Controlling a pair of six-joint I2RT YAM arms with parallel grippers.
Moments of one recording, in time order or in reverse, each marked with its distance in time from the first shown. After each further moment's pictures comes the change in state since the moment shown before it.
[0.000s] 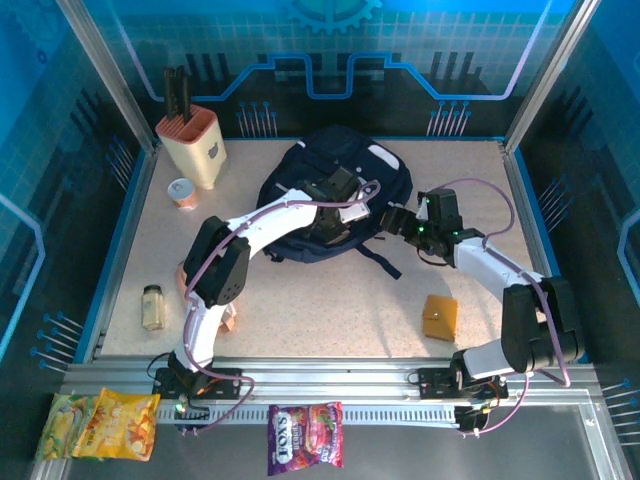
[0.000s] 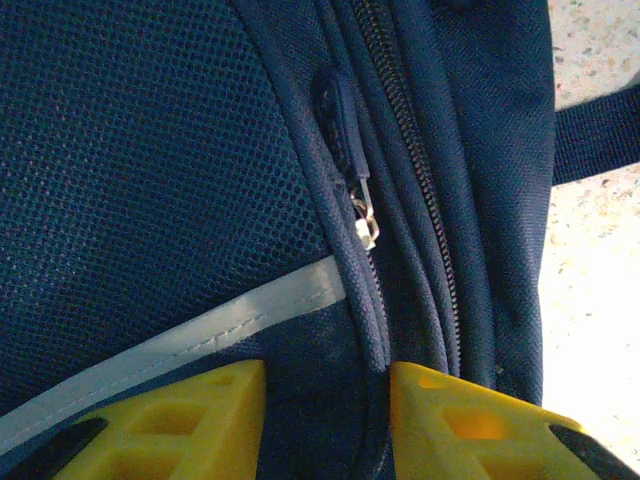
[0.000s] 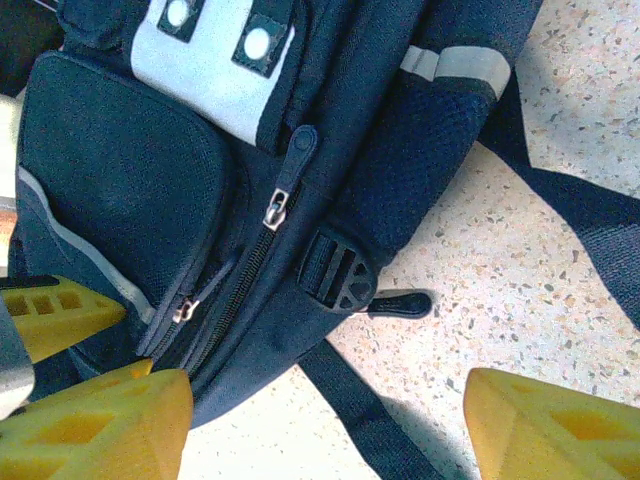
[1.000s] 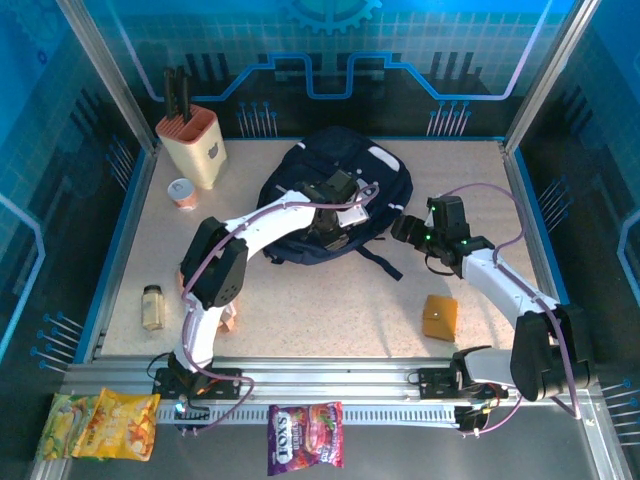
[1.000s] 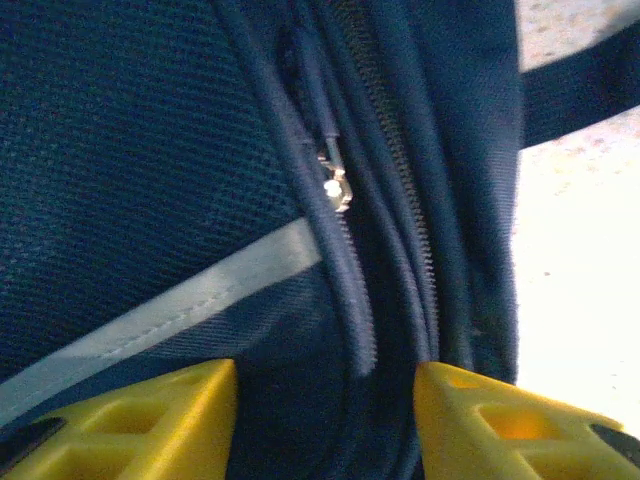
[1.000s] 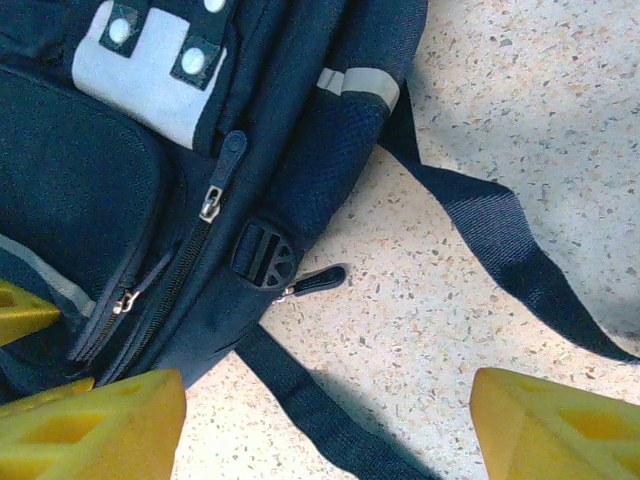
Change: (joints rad) left arm -0.002 -0.027 -0.039 -0.018 0.039 0.008; right arm 0.005 -0.151 -0.048 -0.130 0.141 -0.045
